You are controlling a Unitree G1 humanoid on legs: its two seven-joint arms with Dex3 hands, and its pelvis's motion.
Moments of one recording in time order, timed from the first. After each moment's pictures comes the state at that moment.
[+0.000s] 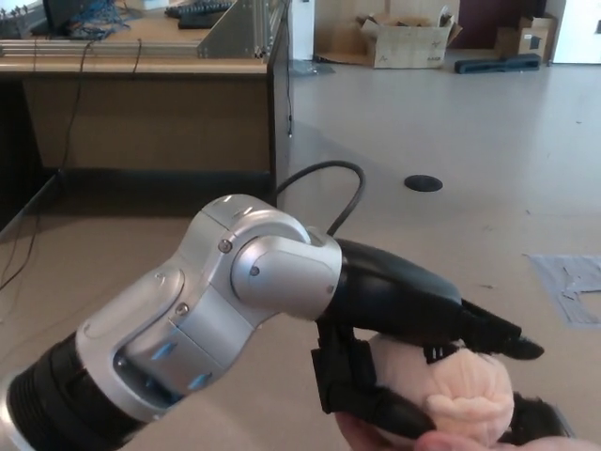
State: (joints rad) left_arm -1.14 0.51 -0.61 -0.21 0.27 0.17 -1.05; right_arm -0.69 -0.28 0.02 1.16 -0.19 -0.39 -0.07
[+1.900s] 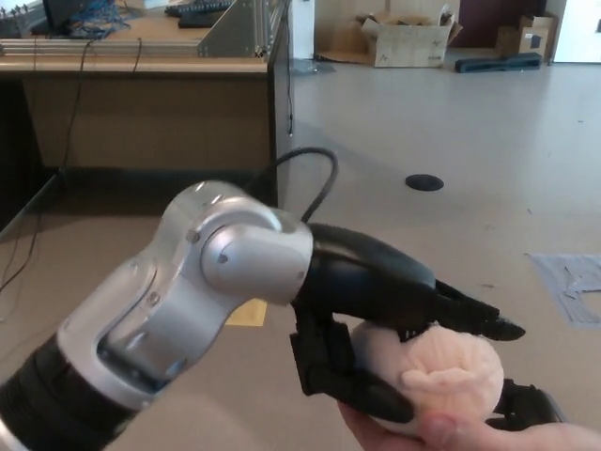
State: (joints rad) left_arm -1.08 0.48 -0.49 -0.16 0.28 0.05 -1.08; right_arm -0.71 -0.27 0.03 1.18 -0.19 -0.37 -0.06
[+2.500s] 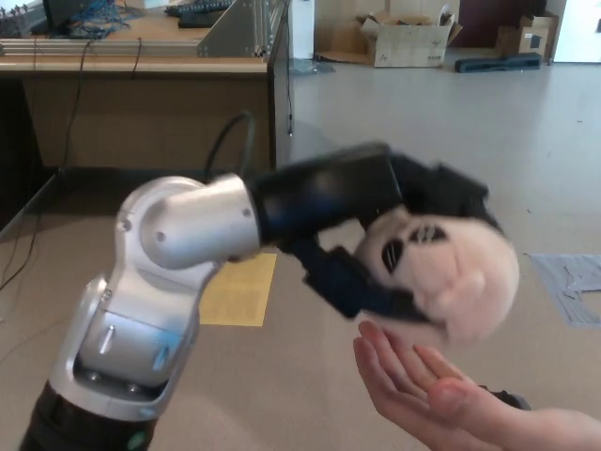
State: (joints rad) left_arm -0.98 0.22 -0.10 -0.22 0.17 0.31 -0.88; right_arm -0.70 -0.27 0.14 1.16 -0.27 -0.39 -0.12
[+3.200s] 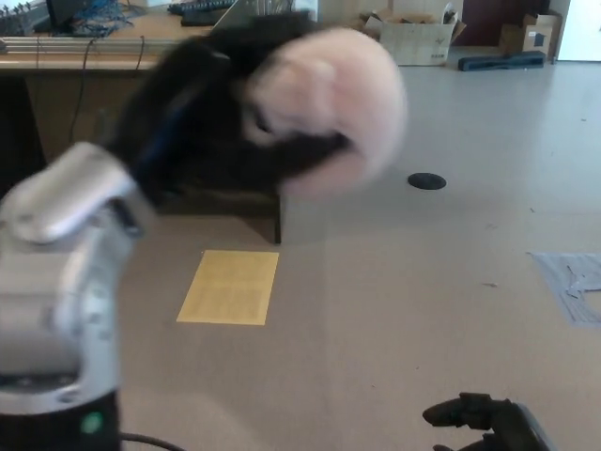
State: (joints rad) left_arm -0.98 0.13 0.38 -0.27 -0.08 0.62 -0.72; right_arm -0.66 -0.26 0.12 1.14 -0.27 -0.39 -0.12
